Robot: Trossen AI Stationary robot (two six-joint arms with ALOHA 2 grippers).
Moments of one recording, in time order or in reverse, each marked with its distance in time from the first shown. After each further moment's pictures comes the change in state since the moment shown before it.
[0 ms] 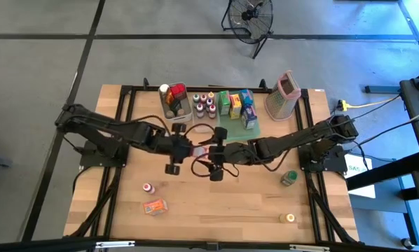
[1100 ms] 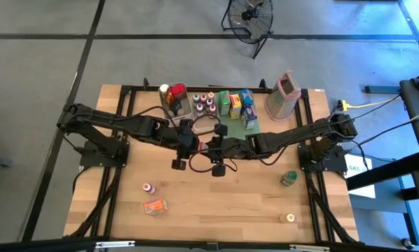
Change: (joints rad) left arm 0.101 0.021 0.000 0.134 0.128 0.090; right arm -0.058 0.000 0.000 -0.115 -0.061 -0.014
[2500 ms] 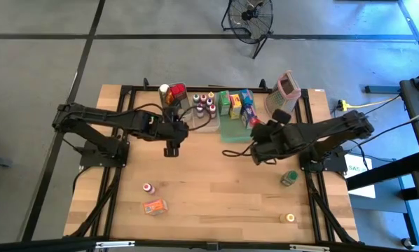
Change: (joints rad) left arm 0.038 -0.064 0.000 -0.266 -0.266 -0.109; right arm 0.102 -0.177 0.257 -1.430 0.345 0.808
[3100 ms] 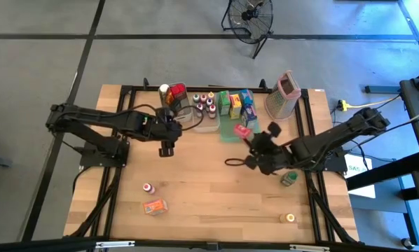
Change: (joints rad) left arm 0.007 -0.091 -0.124 0.026 0.000 -0.058; right arm 0.094 -0.231 -0.567 0.892 0.216 -0.092
